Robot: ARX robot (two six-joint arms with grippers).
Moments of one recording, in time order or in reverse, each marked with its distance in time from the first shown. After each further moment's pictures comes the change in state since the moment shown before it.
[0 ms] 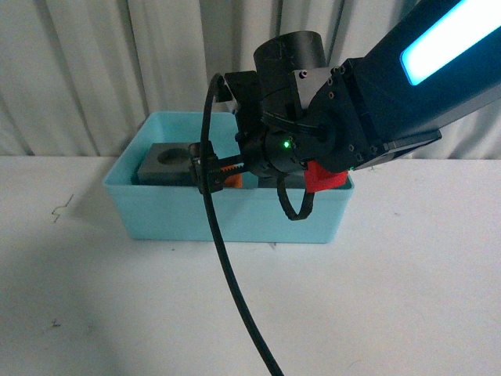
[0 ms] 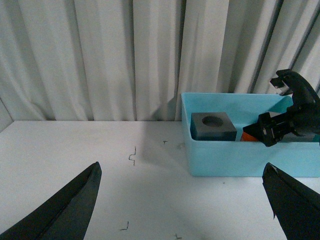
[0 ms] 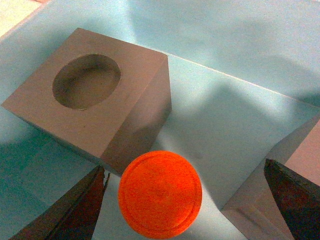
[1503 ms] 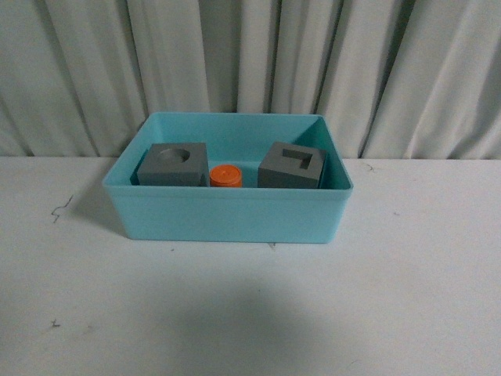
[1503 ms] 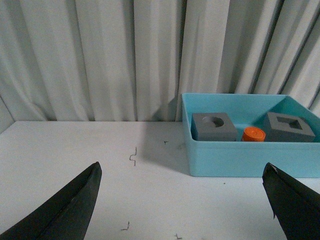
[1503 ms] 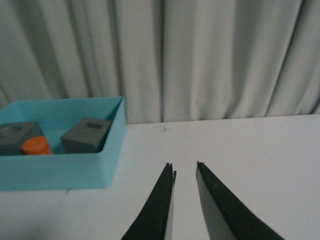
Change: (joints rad) left arm 0.000 0.000 0.000 0.000 0.000 0.000; right arm -0.359 -1.742 -1.539 0.329 0.182 0.026
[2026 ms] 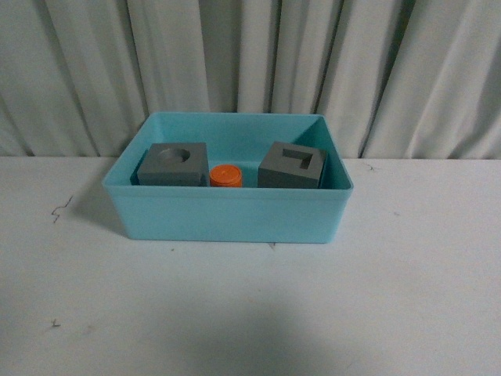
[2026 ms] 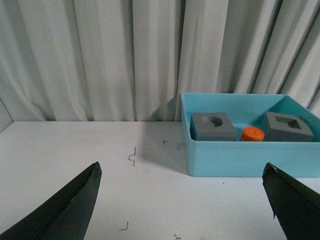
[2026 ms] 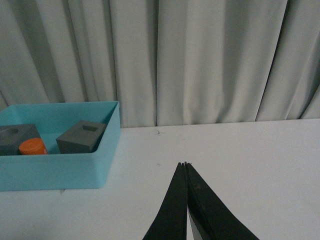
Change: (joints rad) left arm -0.001 0.000 0.000 0.000 0.000 0.000; right arm -0.098 -0.261 -0.049 -0.198 -0.100 -0.013
